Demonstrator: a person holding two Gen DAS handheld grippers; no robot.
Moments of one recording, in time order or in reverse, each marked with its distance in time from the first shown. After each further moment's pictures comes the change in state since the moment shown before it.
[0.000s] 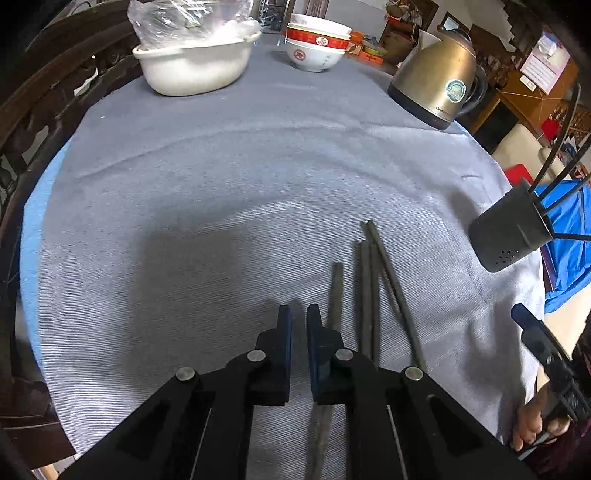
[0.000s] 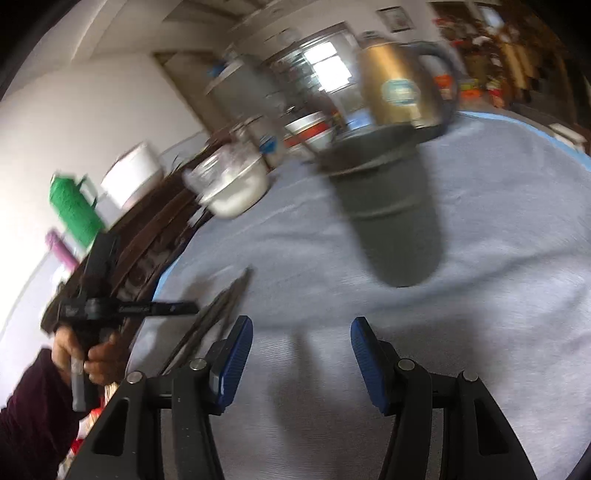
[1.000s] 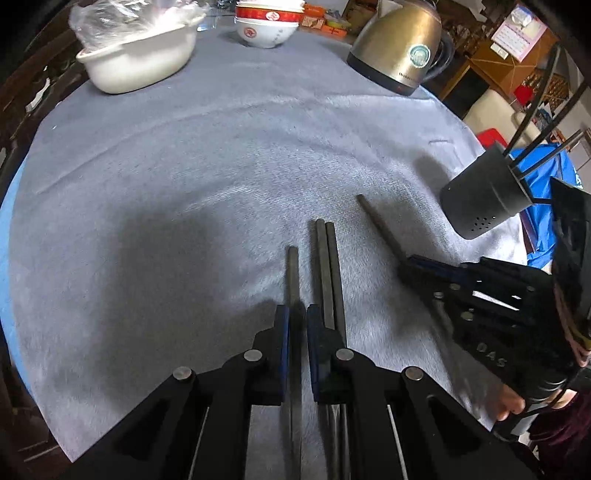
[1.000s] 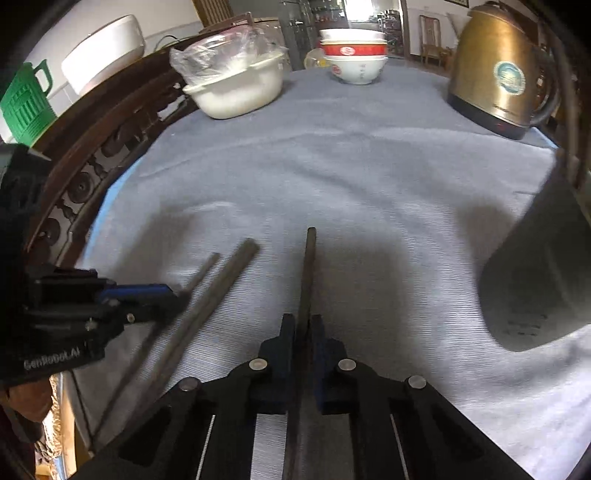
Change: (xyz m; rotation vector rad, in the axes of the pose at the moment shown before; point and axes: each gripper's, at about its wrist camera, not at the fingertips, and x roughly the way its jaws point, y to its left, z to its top) left arm 0.018 -0.024 0.009 0.115 0.120 -0.092; right arm 0.115 0.038 0.040 -0.147 0.376 -0.238
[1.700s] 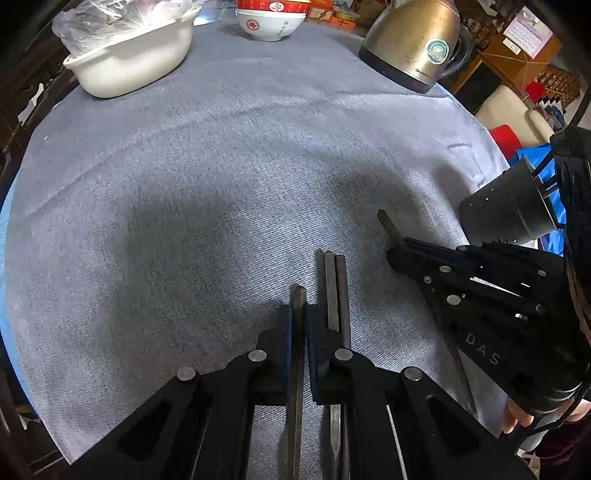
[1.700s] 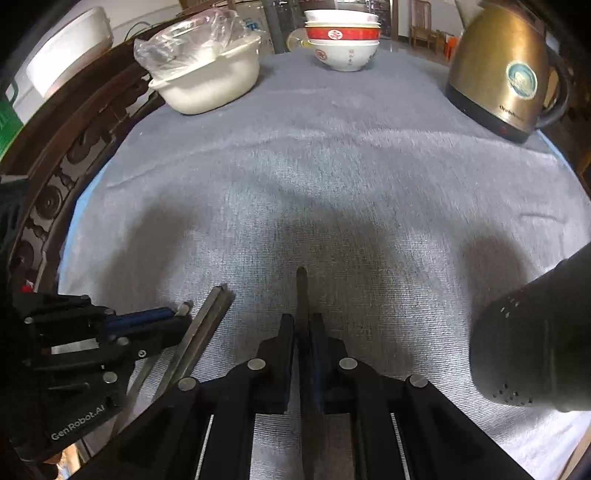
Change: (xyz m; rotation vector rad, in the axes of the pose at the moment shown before) left arm 0.009 -0.002 0.023 -0.018 0.021 0.039; right arm 0.025 0.006 0.048 0.008 0.071 -0.066
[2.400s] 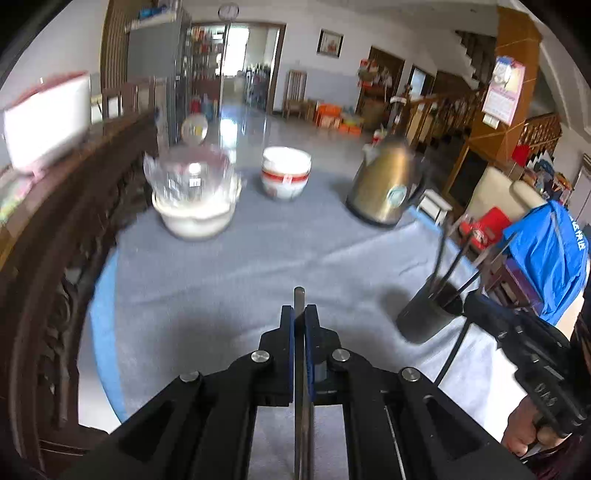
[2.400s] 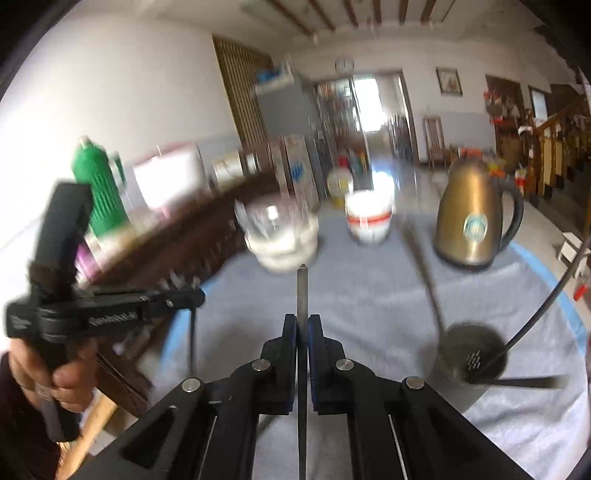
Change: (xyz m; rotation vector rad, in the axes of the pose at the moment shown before) left arm -0.201 -0.026 -0.026 -0.002 -0.485 0.068; right arm -0.222 0.003 -0.057 -0.012 -0.671 0.186
